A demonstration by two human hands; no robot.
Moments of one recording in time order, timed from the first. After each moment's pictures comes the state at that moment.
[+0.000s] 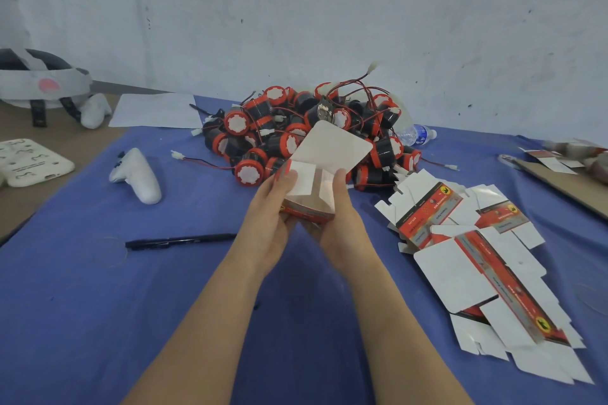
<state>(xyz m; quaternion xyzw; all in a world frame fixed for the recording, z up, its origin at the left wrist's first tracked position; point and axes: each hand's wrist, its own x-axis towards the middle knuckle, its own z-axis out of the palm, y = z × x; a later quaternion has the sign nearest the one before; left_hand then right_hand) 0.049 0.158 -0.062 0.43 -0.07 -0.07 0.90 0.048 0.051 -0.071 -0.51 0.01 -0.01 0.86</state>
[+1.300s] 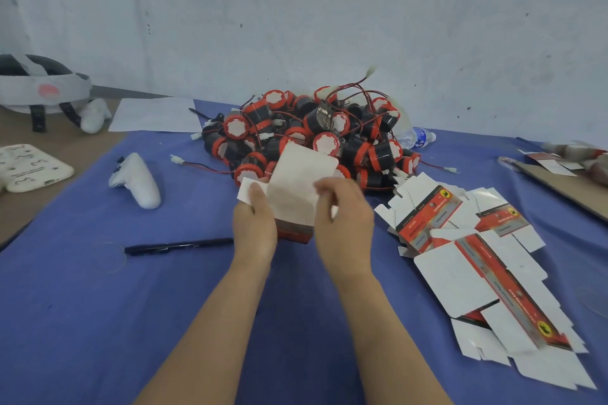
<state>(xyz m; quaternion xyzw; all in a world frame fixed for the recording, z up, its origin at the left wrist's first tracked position) 0.055 0.160 -0.071 0.64 0.08 0.15 0.75 0.029 0.057 -0.060 -0.82 -0.03 -0.38 0.43</state>
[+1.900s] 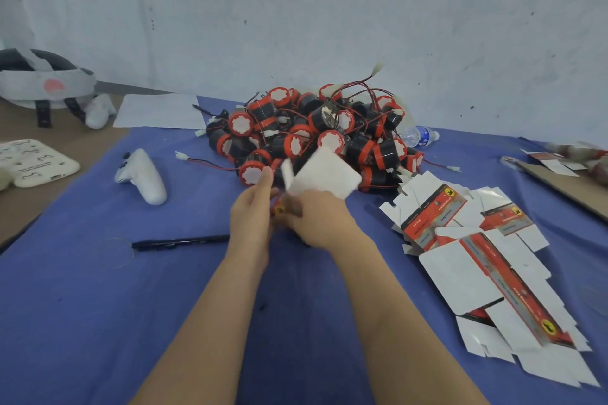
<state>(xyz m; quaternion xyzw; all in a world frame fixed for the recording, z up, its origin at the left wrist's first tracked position) 0.060 0.170 -0.066 0.54 0.11 0.04 0.83 0.054 0.072 -0.034 -0.98 -0.11 -0.04 0.13</state>
